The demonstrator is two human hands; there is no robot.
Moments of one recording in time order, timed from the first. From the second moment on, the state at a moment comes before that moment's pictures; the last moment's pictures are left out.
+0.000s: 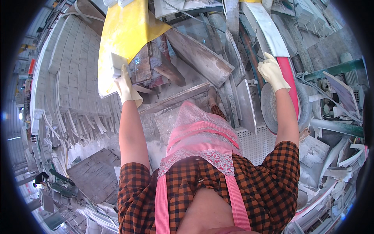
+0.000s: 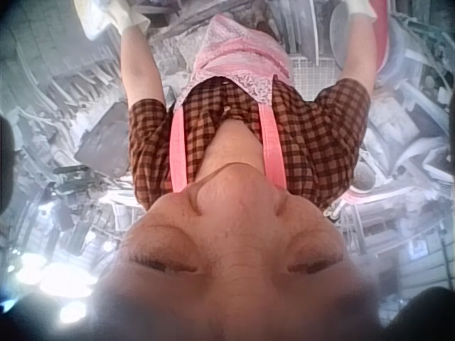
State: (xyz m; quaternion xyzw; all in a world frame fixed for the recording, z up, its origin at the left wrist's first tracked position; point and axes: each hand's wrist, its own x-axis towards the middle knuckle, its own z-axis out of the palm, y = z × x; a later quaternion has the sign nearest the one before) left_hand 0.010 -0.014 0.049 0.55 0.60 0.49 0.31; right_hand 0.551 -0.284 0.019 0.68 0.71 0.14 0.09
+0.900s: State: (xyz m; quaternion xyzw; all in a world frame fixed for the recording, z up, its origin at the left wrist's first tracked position) left_hand 0.013 -0.015 0.050 0.56 0.60 0.51 0.28; right_hand 0.546 -0.283 0.025 0.68 0.72 0.15 0.06
